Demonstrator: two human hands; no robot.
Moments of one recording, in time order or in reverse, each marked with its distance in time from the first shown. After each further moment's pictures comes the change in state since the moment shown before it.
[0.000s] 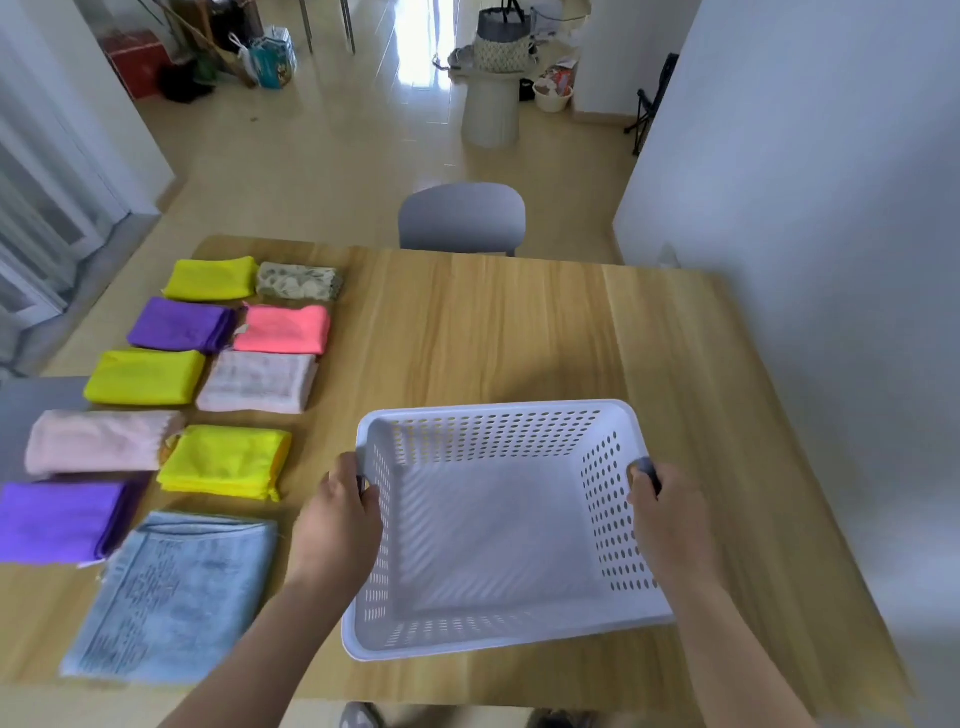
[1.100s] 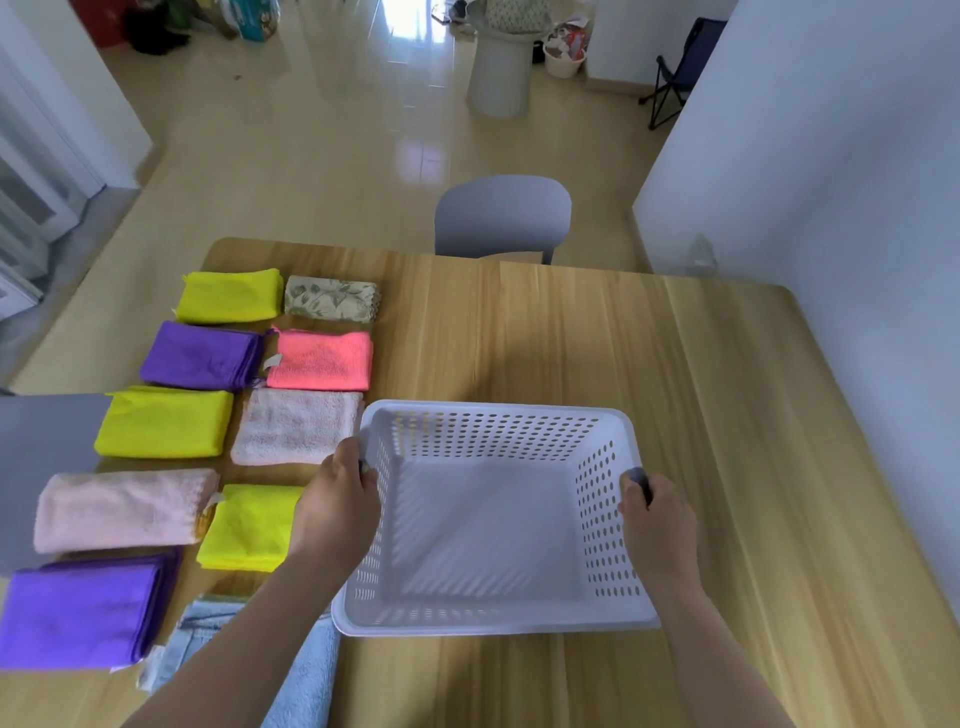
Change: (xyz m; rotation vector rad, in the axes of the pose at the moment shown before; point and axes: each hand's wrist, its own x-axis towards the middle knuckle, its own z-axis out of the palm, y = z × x) left_hand 0.165 -0.085 -0.026 0.020 -0.086 0.022; right_hand 0.042 -0.098 0.129 0.000 0.007 0.125
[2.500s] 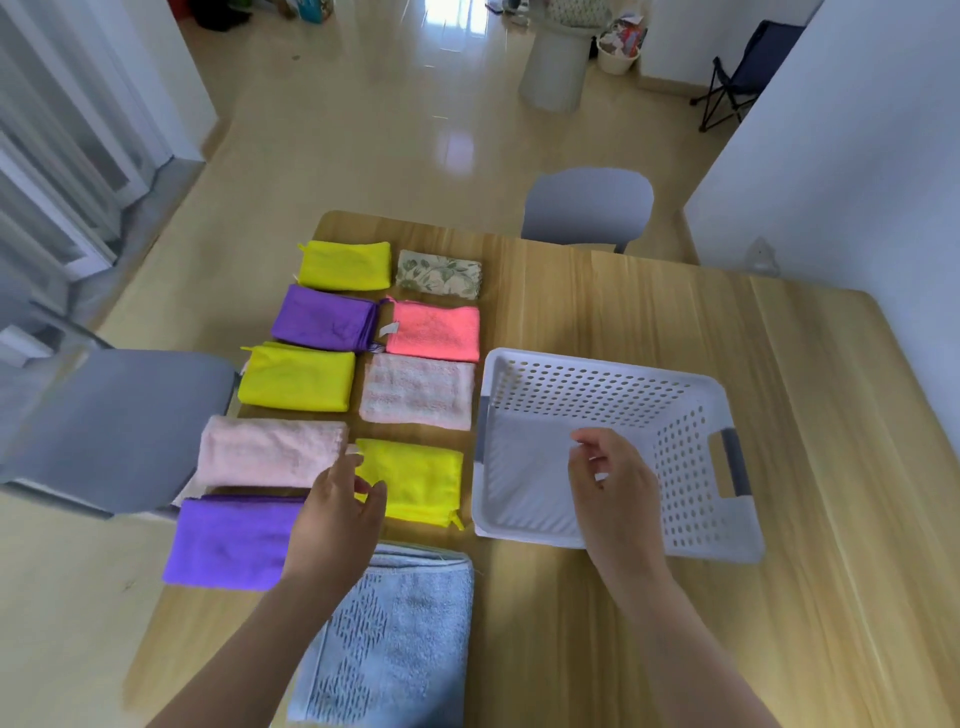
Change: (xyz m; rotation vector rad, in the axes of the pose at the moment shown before) left_hand -0.037 -0.149 -0.080 -0.162 -0.004 -0.083; right_hand -0.135 -0.117 0.115 -0.049 0.029 -0.434
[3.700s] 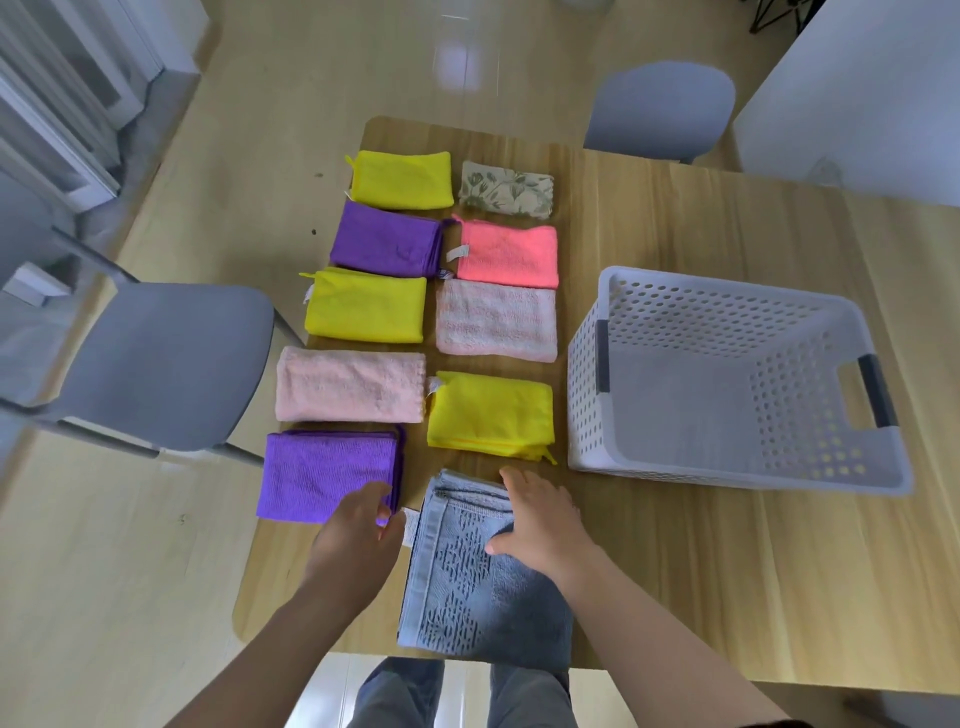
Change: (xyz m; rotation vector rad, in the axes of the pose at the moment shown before) left_hand -0.025 -0.133 -0.025 0.090 -0.271 -0.093; right_hand -0.085 0.013 0.179 -0.586 -0.899 -0.084
